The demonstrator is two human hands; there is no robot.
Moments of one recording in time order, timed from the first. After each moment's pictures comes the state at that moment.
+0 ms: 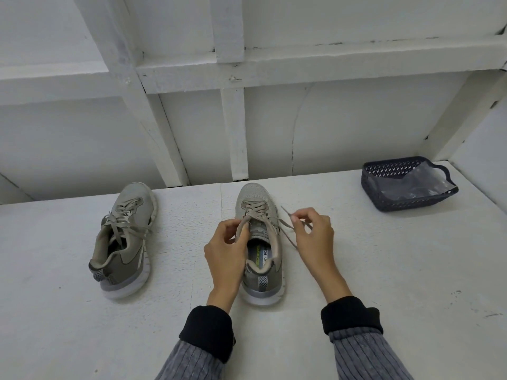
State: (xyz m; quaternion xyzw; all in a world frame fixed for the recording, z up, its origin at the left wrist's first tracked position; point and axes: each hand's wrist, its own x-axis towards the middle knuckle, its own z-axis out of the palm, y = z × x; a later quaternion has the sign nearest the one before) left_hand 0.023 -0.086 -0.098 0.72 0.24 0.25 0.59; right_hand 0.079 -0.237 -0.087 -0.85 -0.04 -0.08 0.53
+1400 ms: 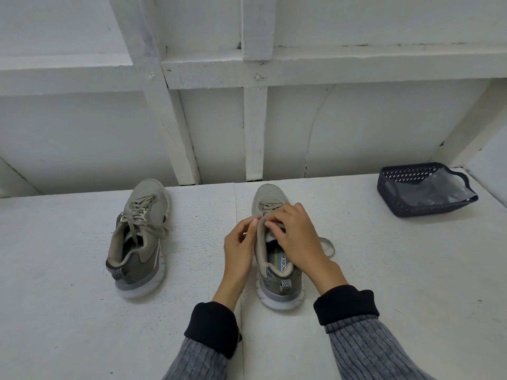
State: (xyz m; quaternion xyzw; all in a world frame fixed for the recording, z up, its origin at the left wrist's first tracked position) left_hand 0.032 -0.059 -0.107 0.63 0.18 0.15 0.74; right_hand 0.087 -0.178 -0.078 -0.90 -0.26 -0.09 0.35
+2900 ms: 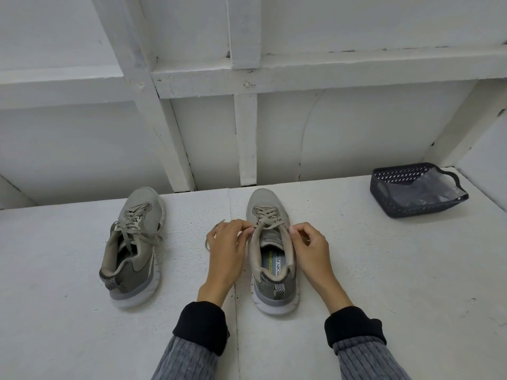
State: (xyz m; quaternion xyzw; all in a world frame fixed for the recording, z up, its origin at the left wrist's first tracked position) left_hand 0.038 -0.037 -0.109 0.89 0.06 0.19 0.40; right_hand 0.074 -0.213 -0.110 -0.80 -0.04 -0.01 0.60
